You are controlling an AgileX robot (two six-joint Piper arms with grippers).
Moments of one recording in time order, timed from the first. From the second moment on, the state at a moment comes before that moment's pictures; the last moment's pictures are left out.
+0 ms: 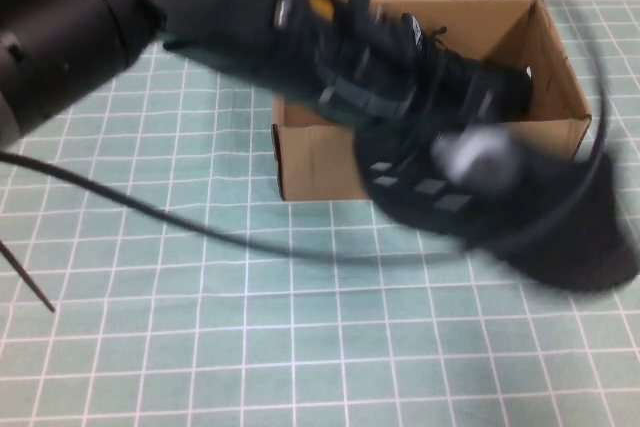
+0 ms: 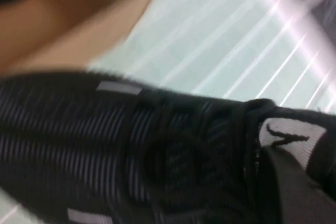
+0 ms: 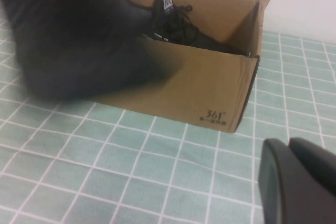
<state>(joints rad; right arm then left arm) 0.27 0.22 -0.26 0.09 0.34 -0.10 -0.72 1.61 -1.57 -0.55 0.83 0.12</state>
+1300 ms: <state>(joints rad) 0.27 0.22 -0.26 0.09 0.34 -0.10 -0.72 2.00 -1.60 -0.71 -0.04 -0.03</state>
